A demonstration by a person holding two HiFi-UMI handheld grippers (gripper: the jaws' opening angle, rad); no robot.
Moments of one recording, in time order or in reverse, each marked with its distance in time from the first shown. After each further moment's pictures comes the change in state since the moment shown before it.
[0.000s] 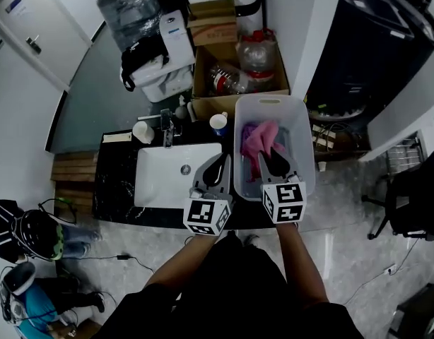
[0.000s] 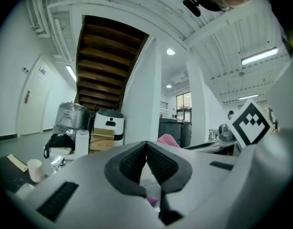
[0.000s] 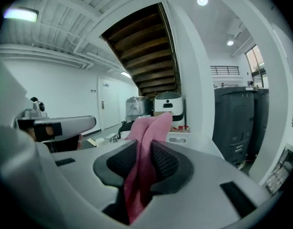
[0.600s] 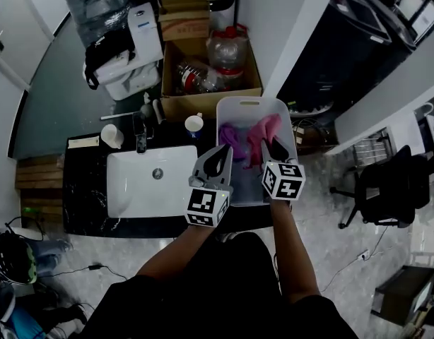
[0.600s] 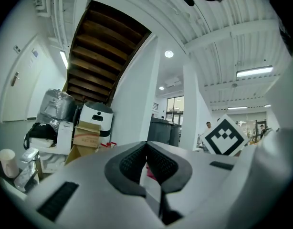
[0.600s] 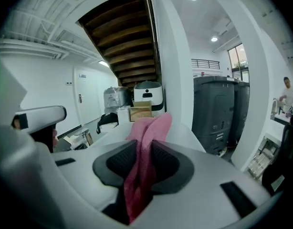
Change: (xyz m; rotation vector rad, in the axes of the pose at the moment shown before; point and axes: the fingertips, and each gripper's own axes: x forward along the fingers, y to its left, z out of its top) left arm 0.061 -0.007 -0.007 -0.079 0.014 -0.160; right arm 0.043 -0.086 -0.020 0.107 0.127 -0.230
